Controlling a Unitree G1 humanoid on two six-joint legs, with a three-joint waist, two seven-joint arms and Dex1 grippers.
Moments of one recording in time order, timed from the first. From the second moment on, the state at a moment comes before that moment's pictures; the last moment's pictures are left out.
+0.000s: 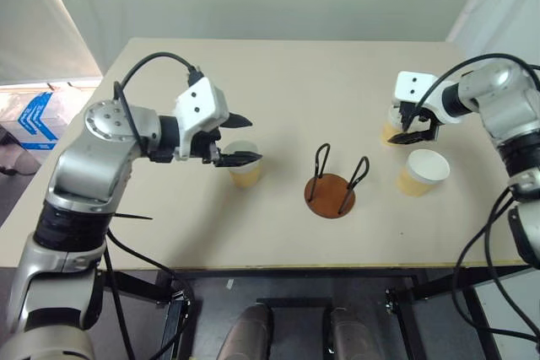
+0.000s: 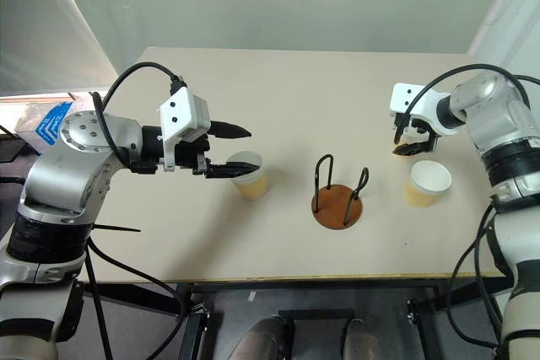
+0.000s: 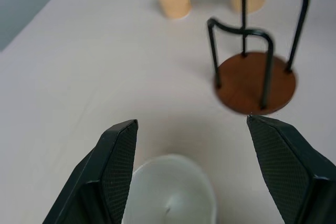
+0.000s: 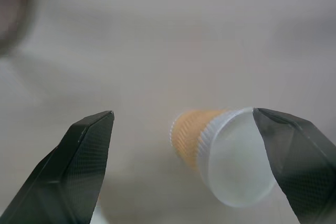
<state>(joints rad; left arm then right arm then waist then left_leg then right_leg) -0.73 0.83 -0.09 -0.16 -0.30 0.60 -1.12 -1.26 -0.80 0.51 0.85 -0.25 0.12 1.20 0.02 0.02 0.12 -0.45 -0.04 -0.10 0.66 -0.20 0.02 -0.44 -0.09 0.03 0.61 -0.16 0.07</state>
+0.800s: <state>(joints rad) -0.71 0.83 -0.13 -0.19 -0.27 0.57 -1.09 -1.33 -0.68 0.49 1.21 -0.42 -0.08 1.07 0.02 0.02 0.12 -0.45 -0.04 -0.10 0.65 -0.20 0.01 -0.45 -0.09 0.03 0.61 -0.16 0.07</state>
